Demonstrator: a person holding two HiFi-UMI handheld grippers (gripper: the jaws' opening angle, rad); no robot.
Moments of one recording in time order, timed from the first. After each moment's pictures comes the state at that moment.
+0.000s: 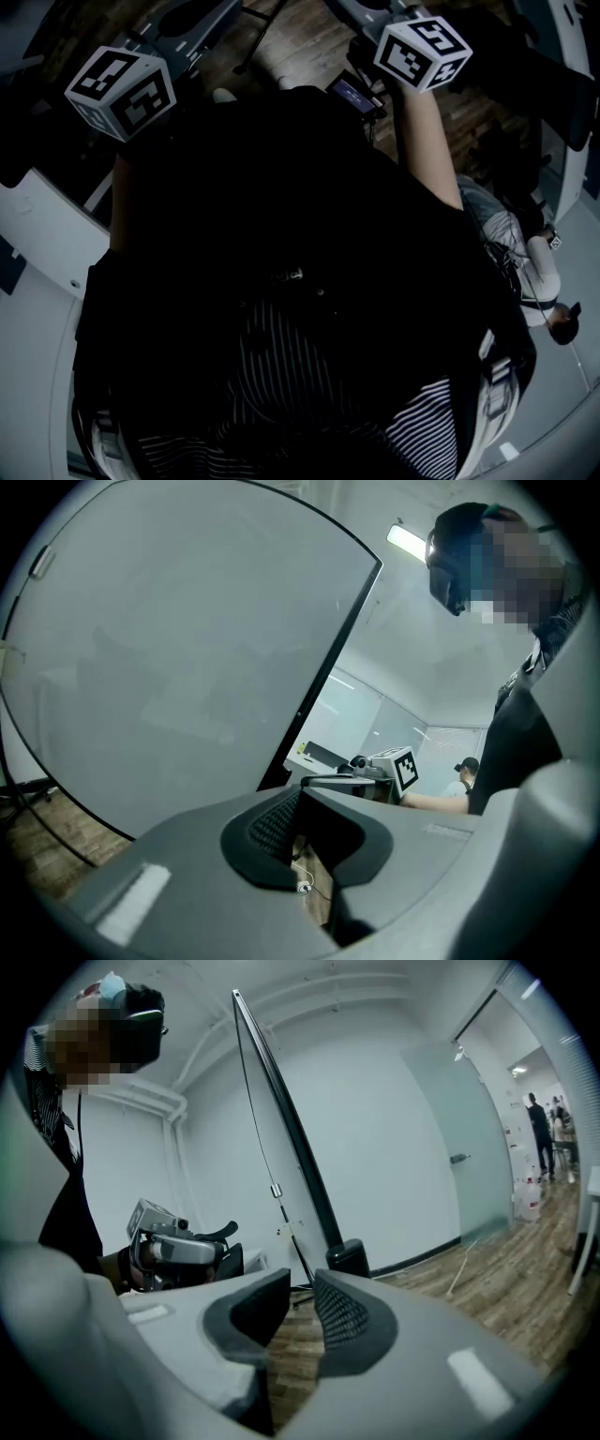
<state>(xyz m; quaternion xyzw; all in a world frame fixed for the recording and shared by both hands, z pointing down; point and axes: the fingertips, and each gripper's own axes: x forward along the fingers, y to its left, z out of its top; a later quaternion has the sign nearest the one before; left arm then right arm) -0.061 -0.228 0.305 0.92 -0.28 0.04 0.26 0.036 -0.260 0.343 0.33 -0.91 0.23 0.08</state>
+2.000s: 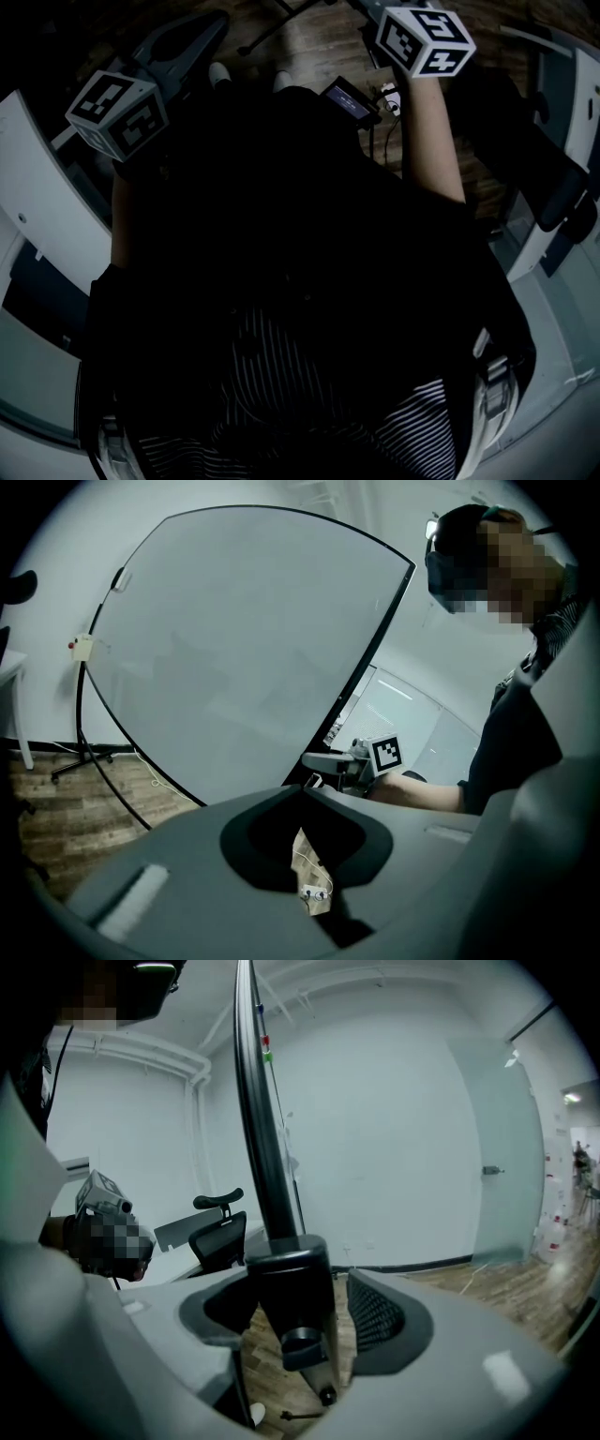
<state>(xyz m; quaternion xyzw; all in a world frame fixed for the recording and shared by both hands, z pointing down) -0.115 -0.143 0.336 0.84 -0.44 0.03 0.30 -0.004 -0.282 0.374 0.27 -0.93 0.15 0.17</state>
